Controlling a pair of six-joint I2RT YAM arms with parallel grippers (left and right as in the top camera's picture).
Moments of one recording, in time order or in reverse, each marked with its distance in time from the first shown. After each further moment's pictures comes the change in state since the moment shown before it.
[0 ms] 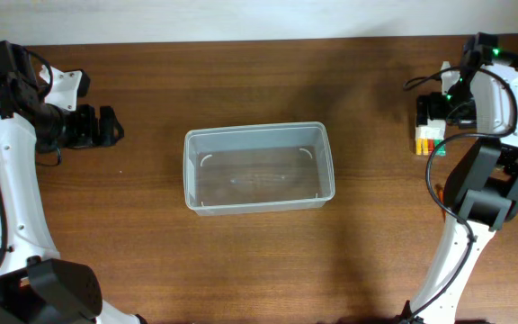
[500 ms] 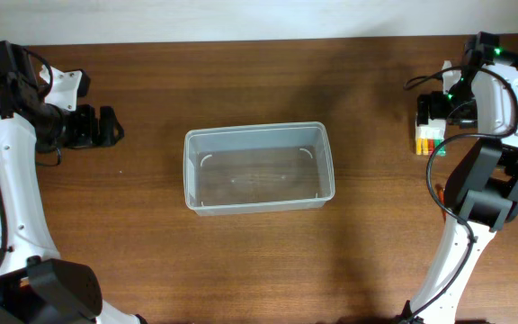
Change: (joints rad) left arm 0.000 0.000 0.000 0.000 0.000 0.000; right arm 0.000 -0.010 0.000 0.000 0.000 0.003
